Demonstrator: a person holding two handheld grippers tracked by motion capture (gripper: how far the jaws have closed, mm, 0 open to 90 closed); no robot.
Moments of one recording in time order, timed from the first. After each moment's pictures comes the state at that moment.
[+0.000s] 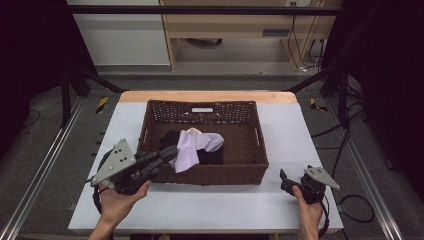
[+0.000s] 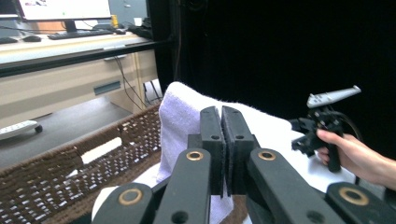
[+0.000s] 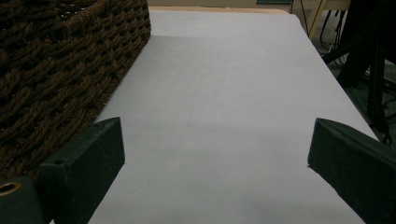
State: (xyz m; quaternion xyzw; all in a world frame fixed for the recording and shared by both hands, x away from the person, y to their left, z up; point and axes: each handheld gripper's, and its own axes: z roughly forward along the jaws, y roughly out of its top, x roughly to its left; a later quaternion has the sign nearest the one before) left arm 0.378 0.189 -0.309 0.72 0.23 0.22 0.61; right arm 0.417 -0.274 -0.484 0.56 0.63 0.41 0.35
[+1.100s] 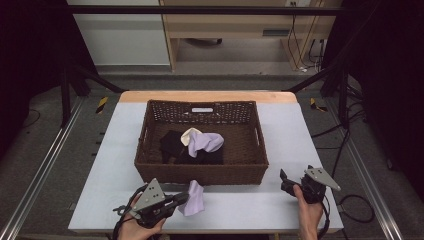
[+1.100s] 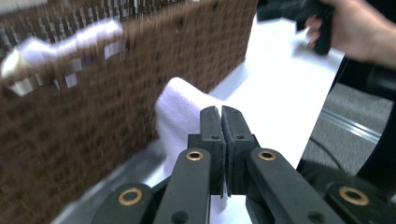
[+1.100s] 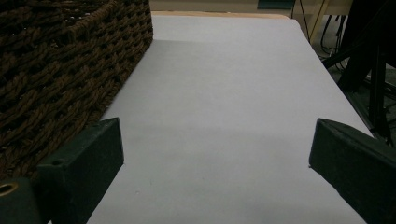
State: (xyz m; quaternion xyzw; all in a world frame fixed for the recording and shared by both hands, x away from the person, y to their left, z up) left arm 0.362 0.173 -0.429 0.82 0.27 0.12 0.49; right arm 0.415 -0.275 -0.484 0.56 0.62 0.42 0.35
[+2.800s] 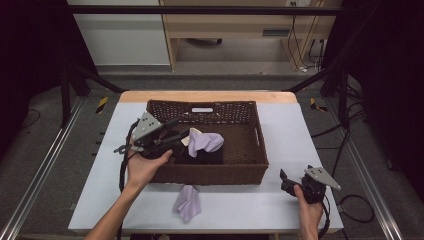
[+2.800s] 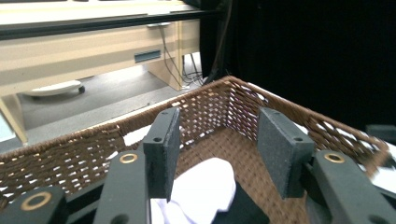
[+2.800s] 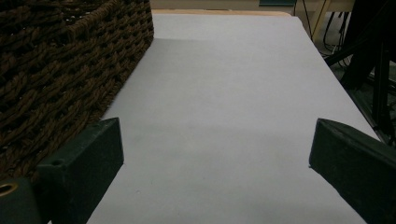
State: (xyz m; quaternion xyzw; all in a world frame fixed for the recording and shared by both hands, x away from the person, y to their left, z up) left arm 0.478 0.161 -0.326 0.72 0.34 0.25 0.56; right arm 0.416 -0.276 -0.484 0.56 0.62 0.42 0.35
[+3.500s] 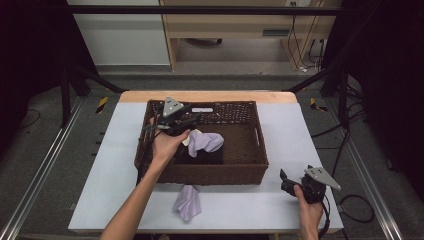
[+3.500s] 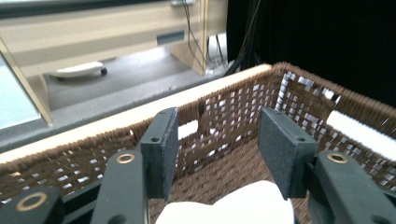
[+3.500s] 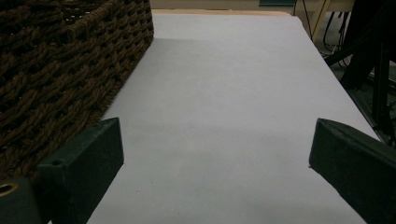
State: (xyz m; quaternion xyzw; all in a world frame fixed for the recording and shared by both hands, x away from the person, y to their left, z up) left arm 0.554 0.124 -0.363 0.73 0.37 0.27 0.50; right arm 0.416 -0.276 -0.484 0.56 0.62 0.42 0.35
